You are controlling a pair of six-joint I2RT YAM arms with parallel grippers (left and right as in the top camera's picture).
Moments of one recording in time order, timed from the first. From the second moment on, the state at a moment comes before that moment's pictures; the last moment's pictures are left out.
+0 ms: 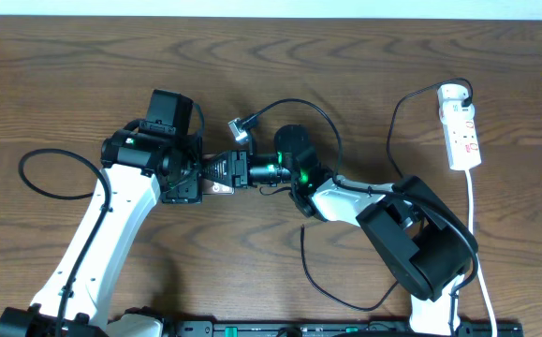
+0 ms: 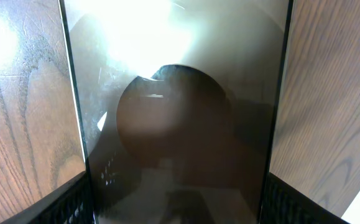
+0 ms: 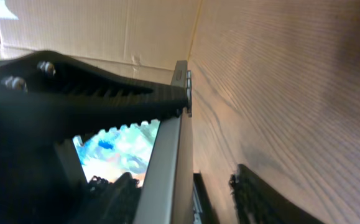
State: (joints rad) left arm -0.22 1.42 1.17 -1.03 0.04 -1.80; right arm 0.70 2.02 0.98 0.87 -0.87 1.20
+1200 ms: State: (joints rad) left arm -0.22 1.42 1.17 -1.03 0.04 -1.80; right arm 0.71 2.02 0.98 0.88 -0.86 1.22
